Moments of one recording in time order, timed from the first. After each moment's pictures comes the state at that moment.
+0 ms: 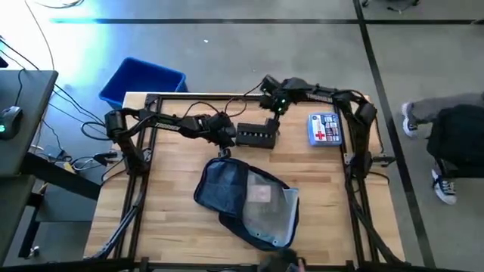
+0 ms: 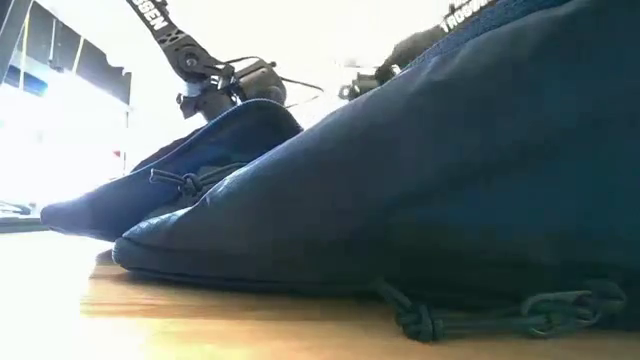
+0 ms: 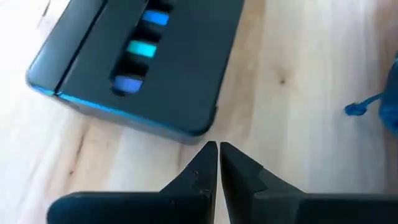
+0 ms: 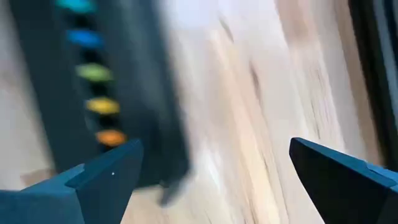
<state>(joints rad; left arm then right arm) 0.34 1.74 0.90 -0.08 0.15 0.09 -0.59 1.97 1.53 -0.91 -0.11 -0.29</state>
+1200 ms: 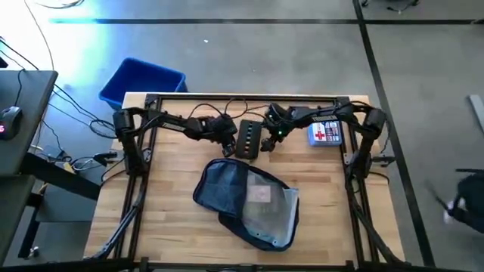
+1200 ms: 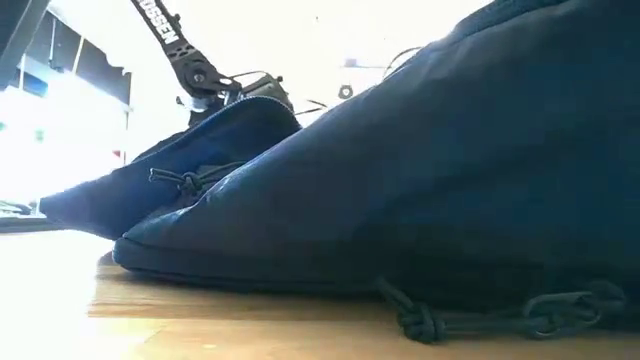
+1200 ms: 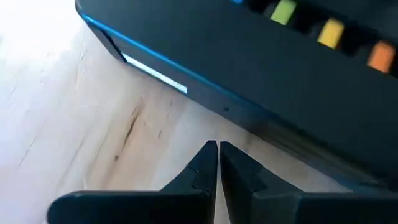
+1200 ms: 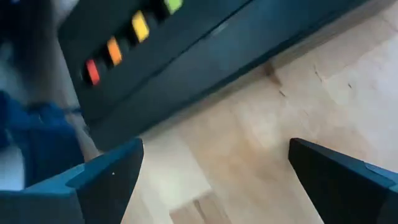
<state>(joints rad) 0.35 1.84 0.91 0.00 -0.04 -0.01 -0.46 1.86 1.00 -0.29 -0.42 0.31</state>
